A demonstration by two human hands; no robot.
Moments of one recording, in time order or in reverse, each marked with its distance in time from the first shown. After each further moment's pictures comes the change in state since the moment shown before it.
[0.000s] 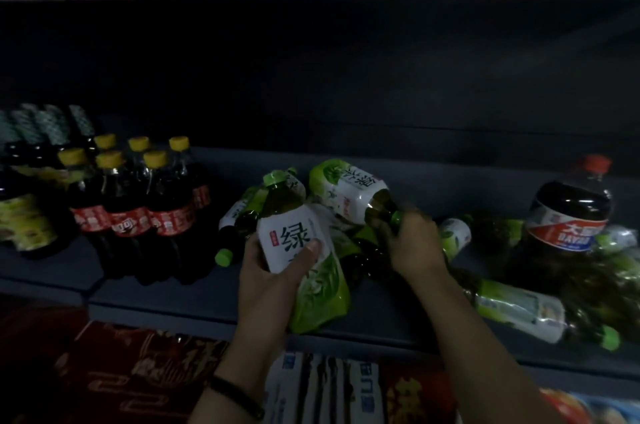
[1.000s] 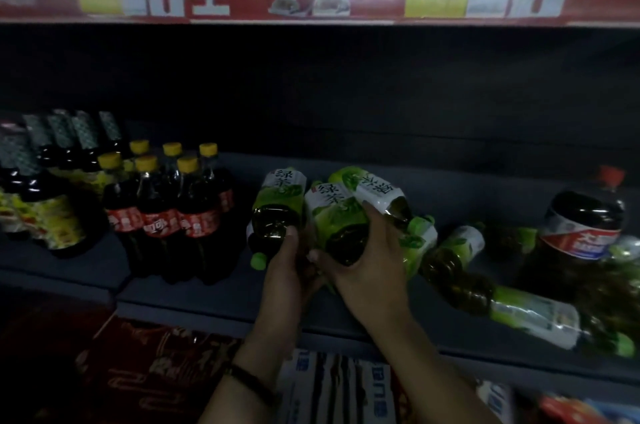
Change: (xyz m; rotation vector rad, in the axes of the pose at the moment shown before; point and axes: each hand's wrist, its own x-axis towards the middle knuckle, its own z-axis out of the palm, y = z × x) left_hand 0.012 0.015 -0.007 -0.104 -0.087 -0.154; right_hand -0.091 -0.088 0.022 0.370 0.075 -0.195
